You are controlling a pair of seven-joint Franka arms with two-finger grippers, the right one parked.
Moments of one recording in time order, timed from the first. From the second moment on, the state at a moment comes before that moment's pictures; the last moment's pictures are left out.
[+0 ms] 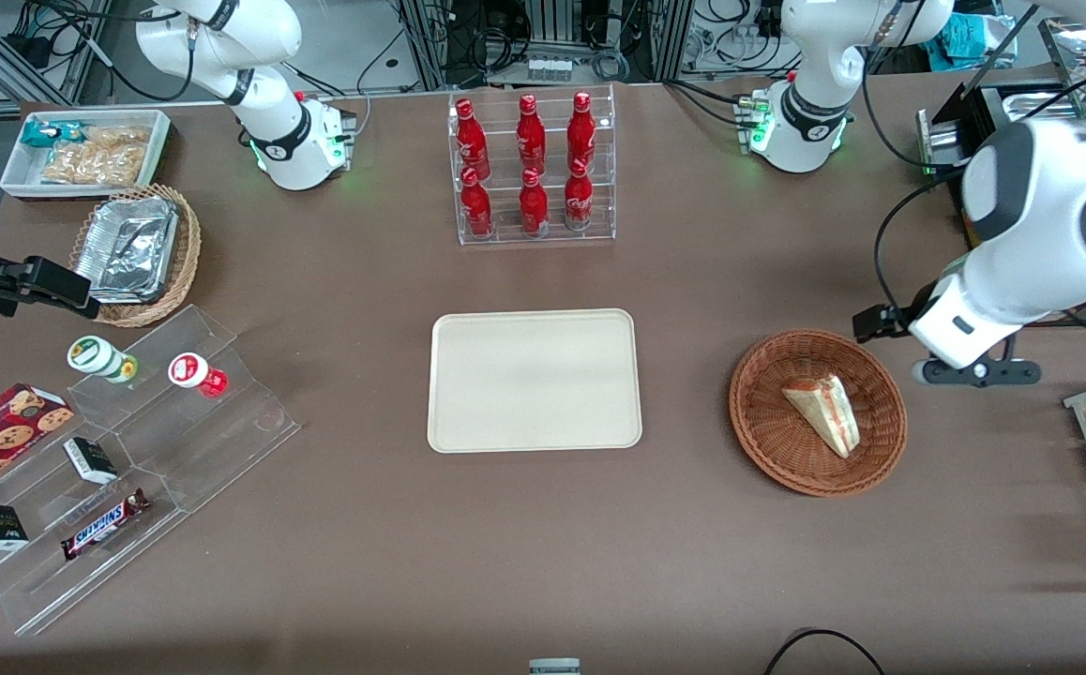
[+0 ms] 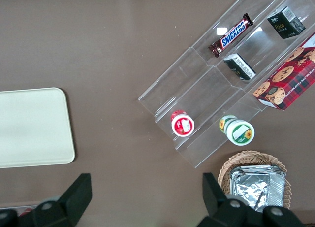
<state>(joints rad) -0.07 0.11 -0.02 -1.93 -0.01 1.94 -0.11</state>
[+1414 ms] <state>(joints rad) -0.10 0.34 -0.02 -2.10 0.00 2.44 -0.79</state>
